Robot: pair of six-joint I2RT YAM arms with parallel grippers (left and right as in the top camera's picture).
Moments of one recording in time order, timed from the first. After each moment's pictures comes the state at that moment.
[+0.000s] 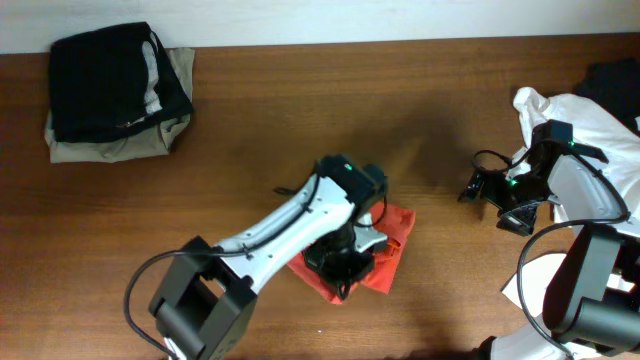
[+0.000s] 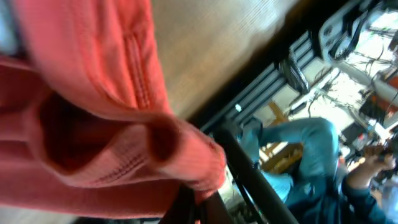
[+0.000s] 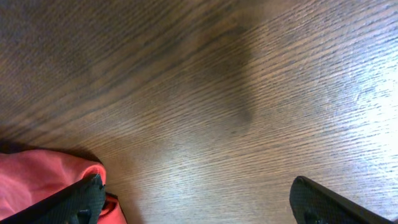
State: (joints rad) left arm -0.83 1.94 1.56 -1.54 0.45 0.02; right arm -0.32 1.77 1.17 -0.98 -0.30 0.23
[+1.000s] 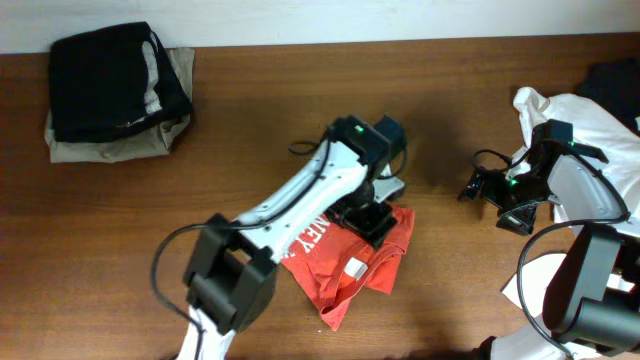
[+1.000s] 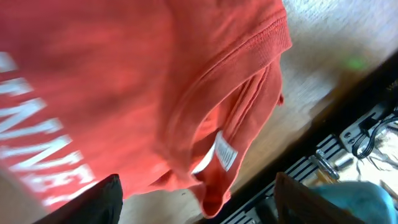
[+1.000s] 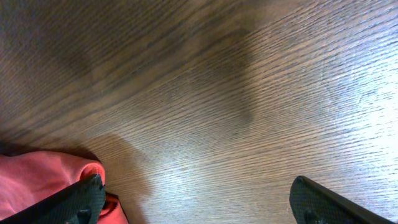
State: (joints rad) left arm -0.77 2.14 1.92 -1.46 0.29 0.02; right arm -0.32 1.77 1.17 -0.97 -0.30 0.23
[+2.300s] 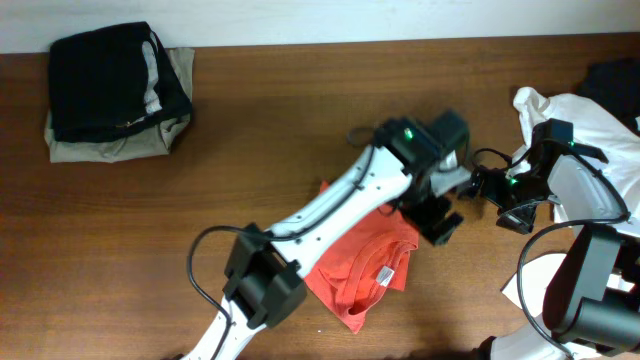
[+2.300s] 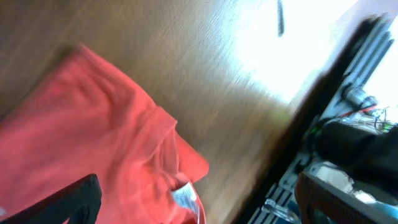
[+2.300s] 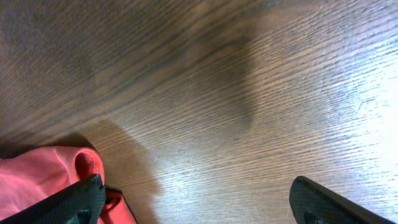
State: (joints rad) left arm -0.90 2.31 2.35 -1.46 0.36 0.02; right arm -0.32 1.77 1.17 -0.96 -0.30 0.23
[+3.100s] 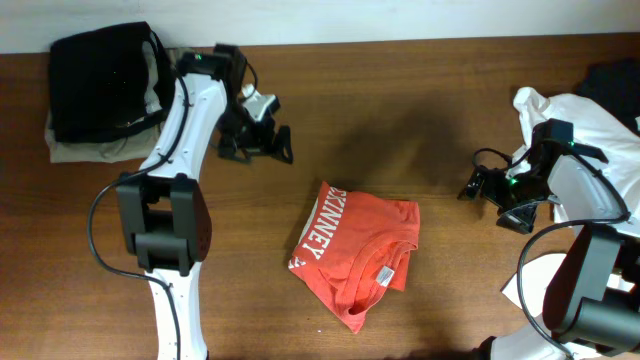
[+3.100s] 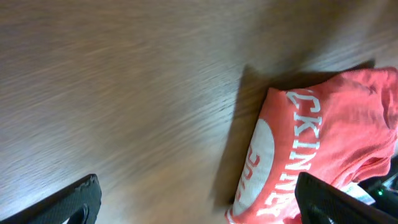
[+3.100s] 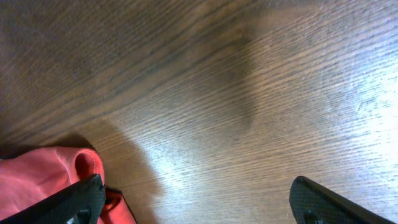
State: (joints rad) left arm -0.16 2.30 2.09 -1.44 0.40 0.12; right arm -0.32 1.77 1.17 -0.96 -0.30 0.23
